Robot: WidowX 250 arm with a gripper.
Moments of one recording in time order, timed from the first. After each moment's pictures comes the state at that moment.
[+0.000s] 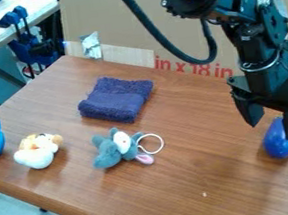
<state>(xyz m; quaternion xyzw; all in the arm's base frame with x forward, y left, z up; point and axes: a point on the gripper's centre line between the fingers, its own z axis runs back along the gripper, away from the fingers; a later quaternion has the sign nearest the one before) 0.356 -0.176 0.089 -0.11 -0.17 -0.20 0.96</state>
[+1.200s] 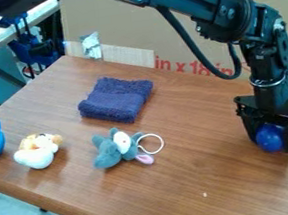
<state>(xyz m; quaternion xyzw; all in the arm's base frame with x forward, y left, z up) 0.389 -0.180 0.039 -0.10 -0.08 -0.17 0.98</state>
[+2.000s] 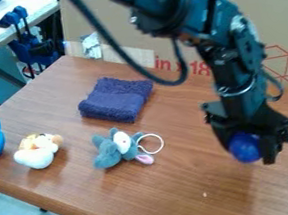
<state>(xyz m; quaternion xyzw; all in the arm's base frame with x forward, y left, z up) 0.312 -0.149 0.073 -0.11 -0.13 -0.12 0.98</state>
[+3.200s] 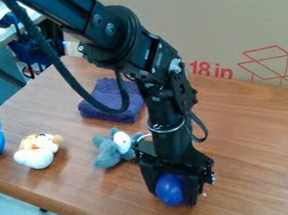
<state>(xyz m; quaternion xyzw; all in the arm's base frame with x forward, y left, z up) 0.267 -0.074 0.028 -0.04 -0.01 -0.03 1.00</state>
